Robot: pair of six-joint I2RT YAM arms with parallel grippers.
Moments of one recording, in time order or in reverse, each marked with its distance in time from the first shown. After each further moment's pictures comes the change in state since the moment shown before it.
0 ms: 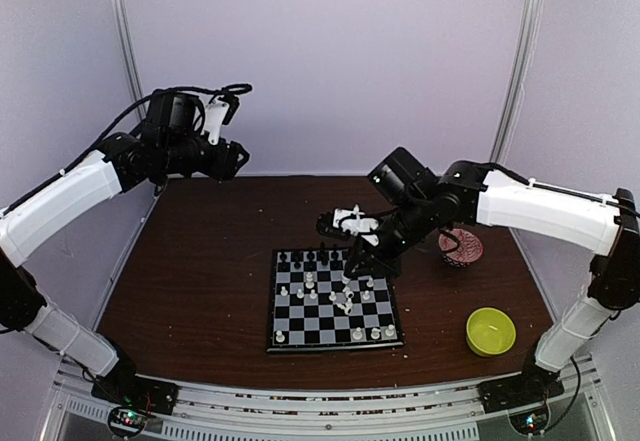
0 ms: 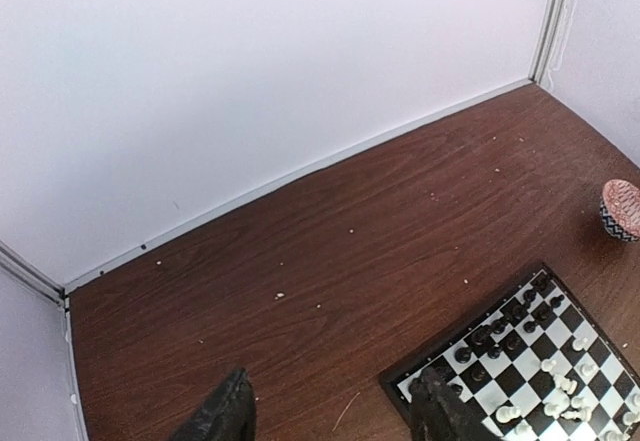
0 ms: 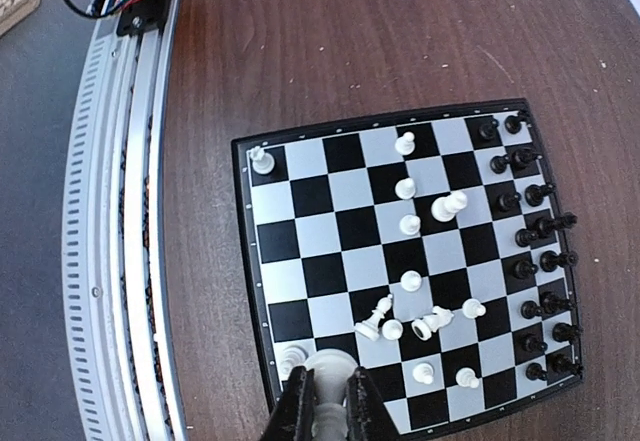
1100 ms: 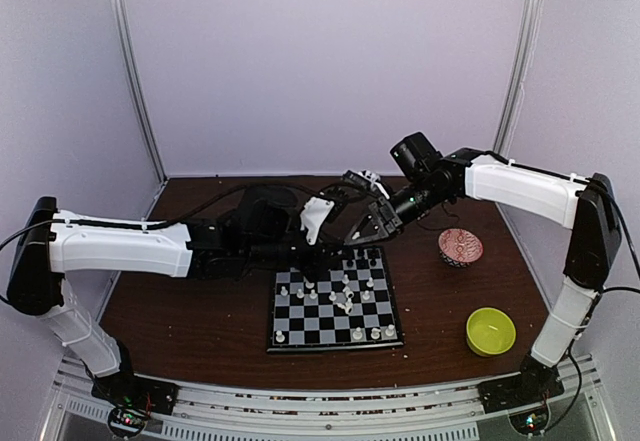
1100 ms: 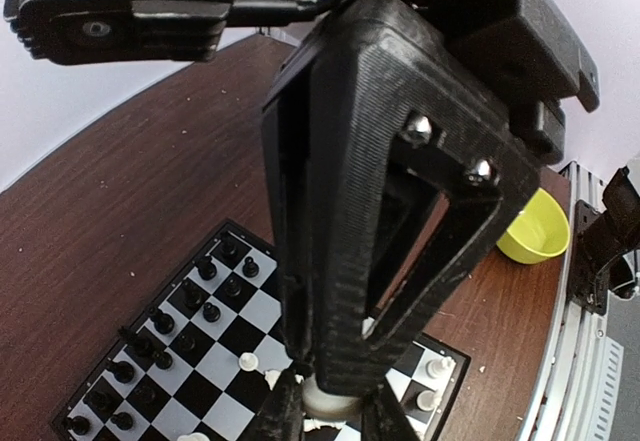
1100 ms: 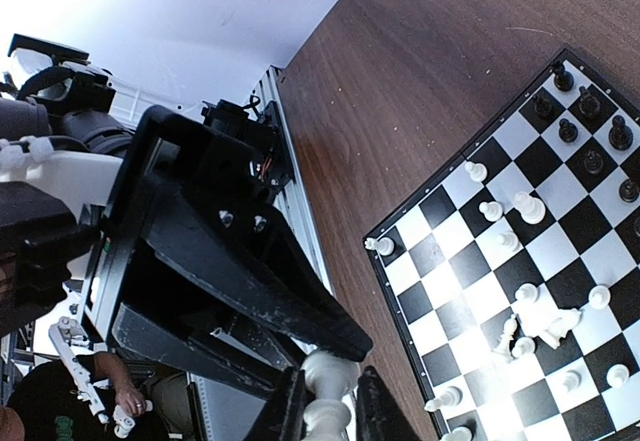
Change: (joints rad) left arm -0.496 0.171 -0.307 0.510 0.121 -0.179; right arm -0.289 0.153 0.056 0.080 -0.644 0.517
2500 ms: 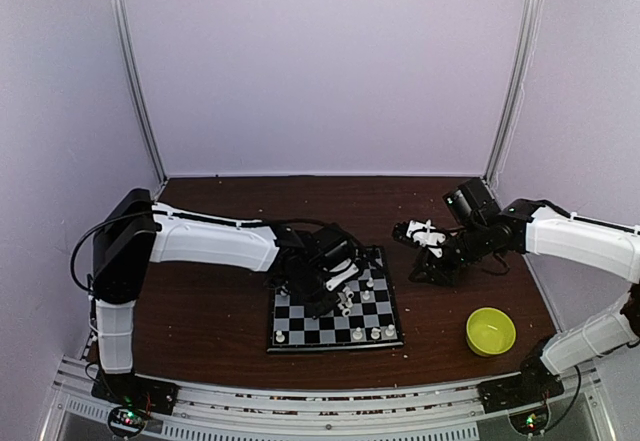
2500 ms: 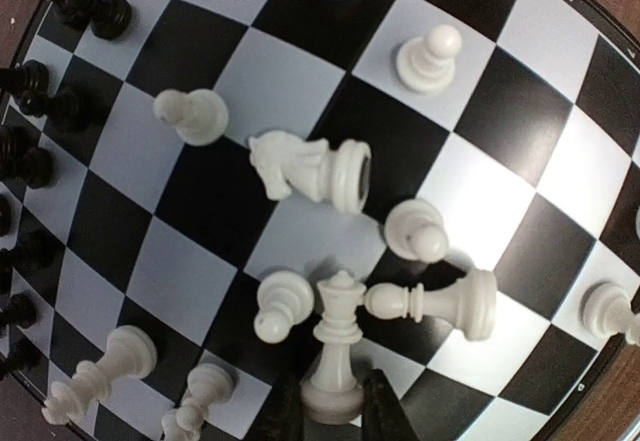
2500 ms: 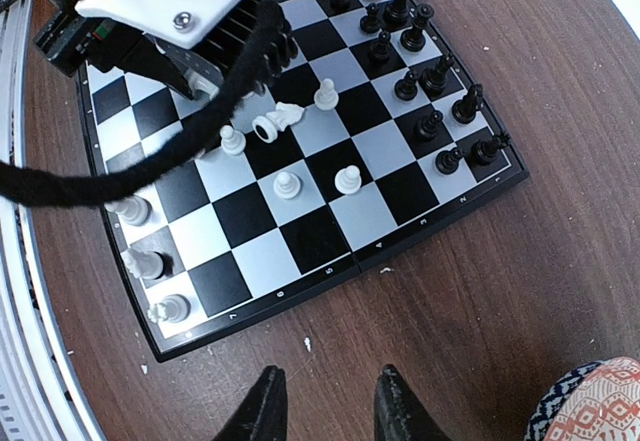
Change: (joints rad) left arm 0.000 0.467 0.374 -0.690 -0.070 0.109; right arm -0.031 -0.451 -0.568 0.126 0.692 -0.598
